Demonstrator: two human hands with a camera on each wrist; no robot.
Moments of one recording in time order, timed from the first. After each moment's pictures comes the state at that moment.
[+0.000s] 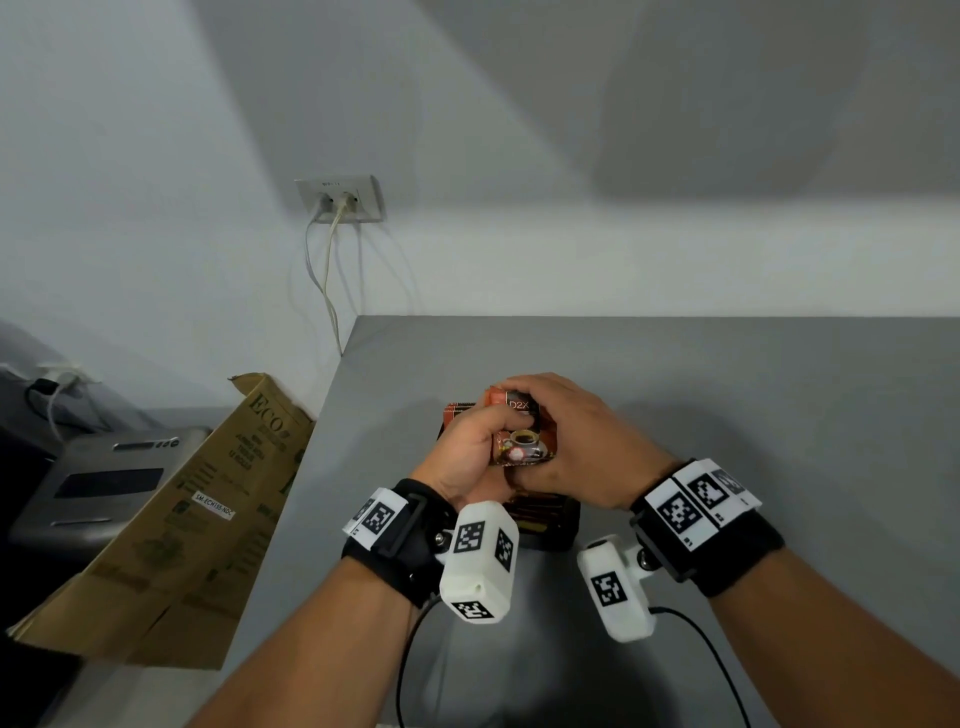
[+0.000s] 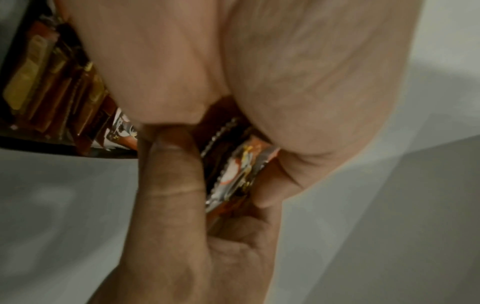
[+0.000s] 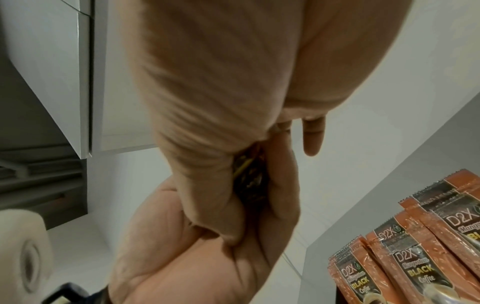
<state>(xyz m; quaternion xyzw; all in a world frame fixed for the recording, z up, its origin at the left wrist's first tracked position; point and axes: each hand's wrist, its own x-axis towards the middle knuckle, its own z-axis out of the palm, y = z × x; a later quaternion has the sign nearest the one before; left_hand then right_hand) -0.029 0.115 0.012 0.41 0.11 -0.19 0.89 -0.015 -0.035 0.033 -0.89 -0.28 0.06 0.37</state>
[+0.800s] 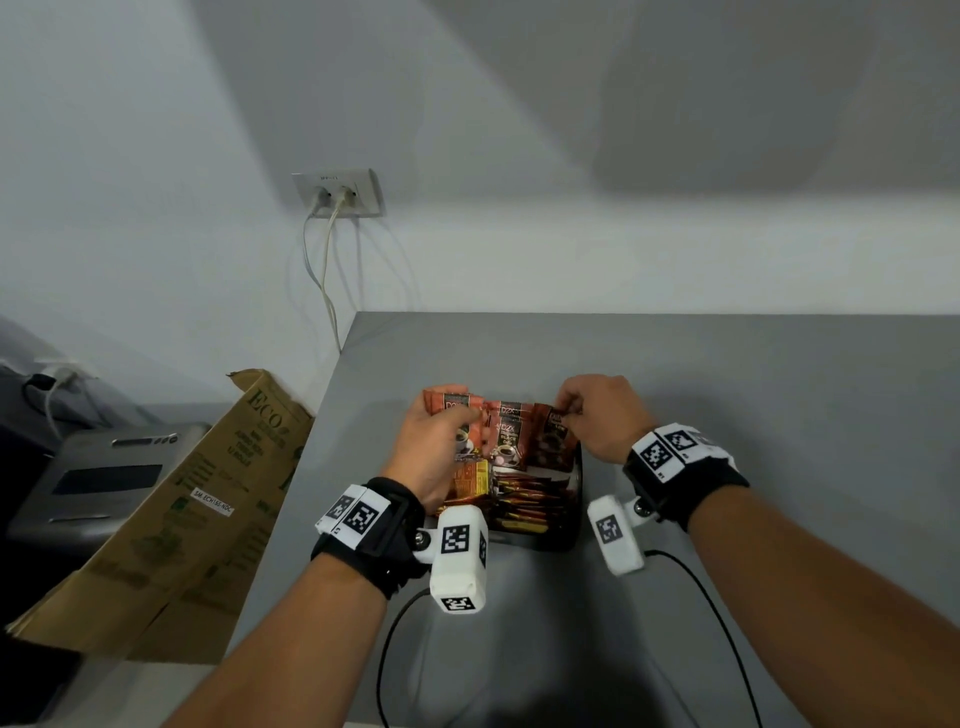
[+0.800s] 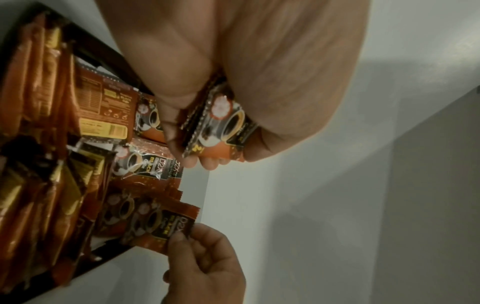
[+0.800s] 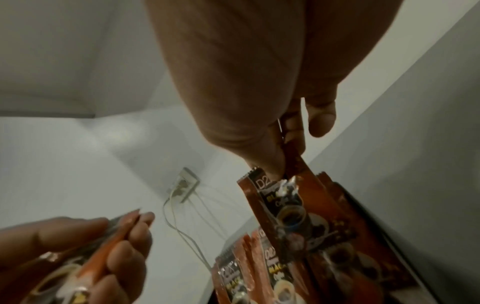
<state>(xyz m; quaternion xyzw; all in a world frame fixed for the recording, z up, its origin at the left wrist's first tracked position) -0.018 0.148 0.001 0.57 0.18 -0.06 0.80 0.050 -0.059 -0.024 -0.95 -0.11 0.08 0.27</state>
